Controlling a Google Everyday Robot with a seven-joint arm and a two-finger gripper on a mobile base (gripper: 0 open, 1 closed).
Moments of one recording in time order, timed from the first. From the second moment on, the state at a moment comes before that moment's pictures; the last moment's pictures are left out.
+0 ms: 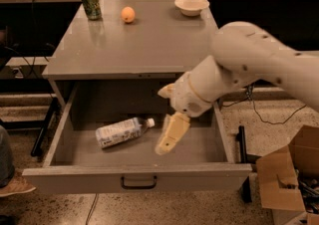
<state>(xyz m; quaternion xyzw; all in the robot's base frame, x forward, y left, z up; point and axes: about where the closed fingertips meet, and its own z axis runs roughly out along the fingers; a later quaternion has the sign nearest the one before) 0.477 -0.011 0.802 -0.65 0.69 0.21 0.24</state>
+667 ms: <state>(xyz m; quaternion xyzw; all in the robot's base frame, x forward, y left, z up) 0.523 0.051 0.750 -0.66 0.69 0.18 0.23</state>
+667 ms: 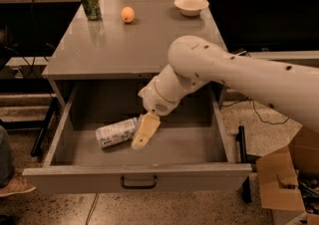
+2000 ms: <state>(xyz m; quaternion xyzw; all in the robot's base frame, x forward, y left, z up) 0.557 0.140 0.658 -0.69 0.68 0.14 0.20</state>
